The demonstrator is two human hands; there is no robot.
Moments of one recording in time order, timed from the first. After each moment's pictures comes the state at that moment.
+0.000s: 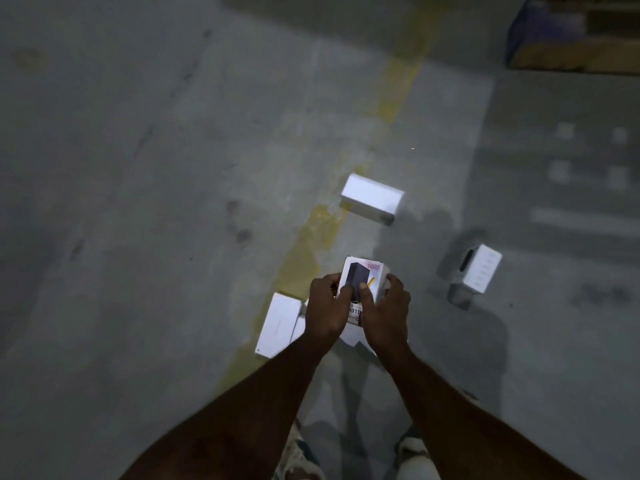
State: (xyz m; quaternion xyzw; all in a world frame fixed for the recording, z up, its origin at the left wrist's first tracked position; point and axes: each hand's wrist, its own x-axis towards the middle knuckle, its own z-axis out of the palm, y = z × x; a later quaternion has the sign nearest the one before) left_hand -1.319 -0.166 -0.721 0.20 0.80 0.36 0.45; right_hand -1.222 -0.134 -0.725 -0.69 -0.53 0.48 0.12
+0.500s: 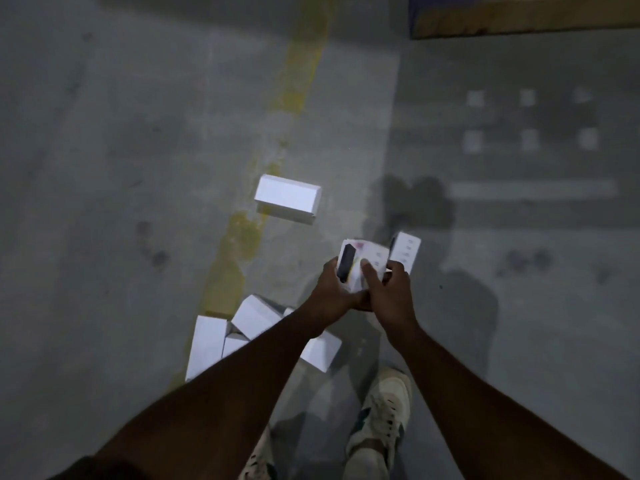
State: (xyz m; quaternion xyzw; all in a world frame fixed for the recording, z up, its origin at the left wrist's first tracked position) left_hand -1.194 -0.046 -0.776 0.23 0.66 0.31 0.64; right_hand -1.078 -0.013 -0.778 -0.73 -0.42 0.51 0.15
